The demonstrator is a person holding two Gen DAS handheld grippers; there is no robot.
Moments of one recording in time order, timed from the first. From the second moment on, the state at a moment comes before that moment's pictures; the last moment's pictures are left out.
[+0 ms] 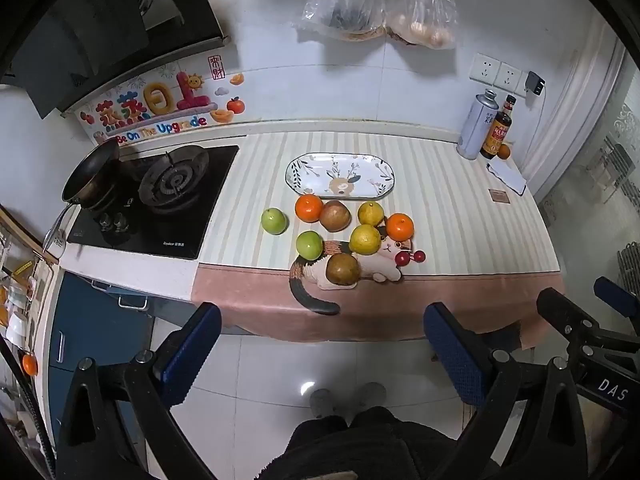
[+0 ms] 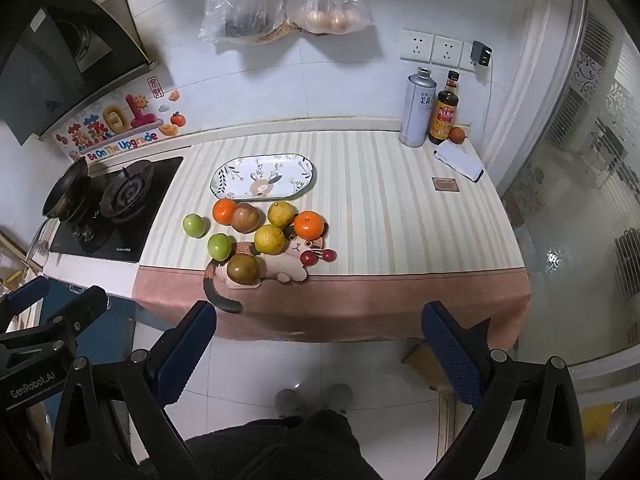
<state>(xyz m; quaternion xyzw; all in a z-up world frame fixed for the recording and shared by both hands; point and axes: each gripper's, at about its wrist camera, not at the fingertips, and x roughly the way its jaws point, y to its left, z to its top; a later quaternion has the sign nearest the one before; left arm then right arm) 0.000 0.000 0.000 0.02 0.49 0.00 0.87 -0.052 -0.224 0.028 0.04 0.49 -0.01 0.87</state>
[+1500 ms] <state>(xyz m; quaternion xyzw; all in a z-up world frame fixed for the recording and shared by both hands) 0.003 0.003 0.012 0.02 0.49 -0.01 0.87 -0.050 -0.222 0.038 0.03 0.48 -0.01 0.87</state>
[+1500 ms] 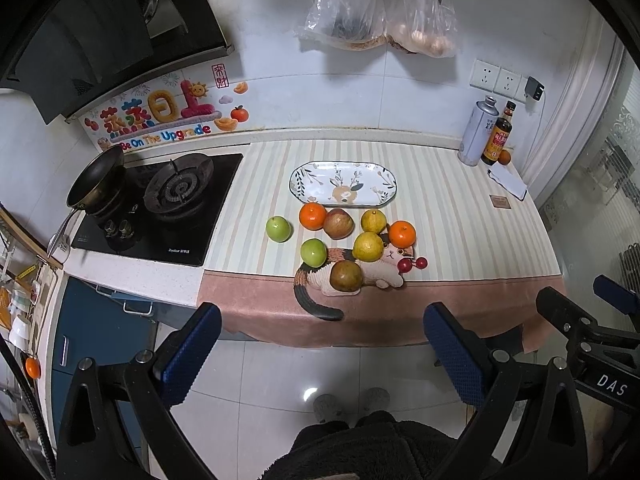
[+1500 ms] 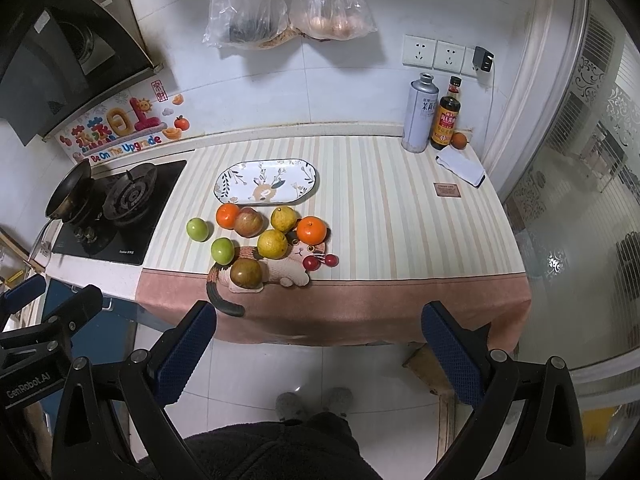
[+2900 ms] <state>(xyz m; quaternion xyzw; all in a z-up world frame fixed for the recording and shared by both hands) 0.002 -0.005 0.023 0.02 0.48 -0.01 0.88 -0.058 -0.230 0.038 0.04 0.48 -0.01 0.88</state>
